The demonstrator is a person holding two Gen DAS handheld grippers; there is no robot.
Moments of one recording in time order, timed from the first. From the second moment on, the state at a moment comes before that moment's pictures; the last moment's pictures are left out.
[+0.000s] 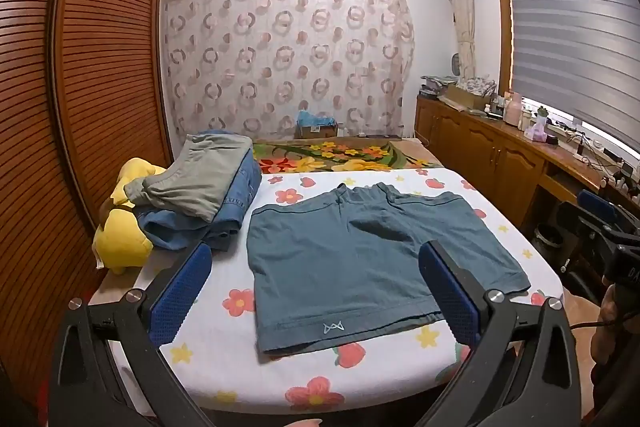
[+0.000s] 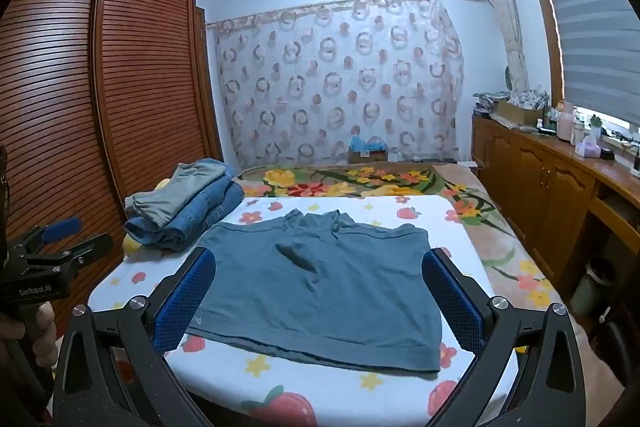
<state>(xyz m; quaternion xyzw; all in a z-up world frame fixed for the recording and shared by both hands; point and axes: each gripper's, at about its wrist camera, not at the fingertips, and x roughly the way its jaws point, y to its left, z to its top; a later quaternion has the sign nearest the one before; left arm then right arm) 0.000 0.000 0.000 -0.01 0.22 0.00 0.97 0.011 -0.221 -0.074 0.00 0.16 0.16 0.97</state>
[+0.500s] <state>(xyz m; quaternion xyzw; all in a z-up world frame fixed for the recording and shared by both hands) 0.000 -0.001 0.000 -0.01 0.22 0.00 0.98 0.009 -0.225 -0.075 0.02 0.17 0.16 0.97</state>
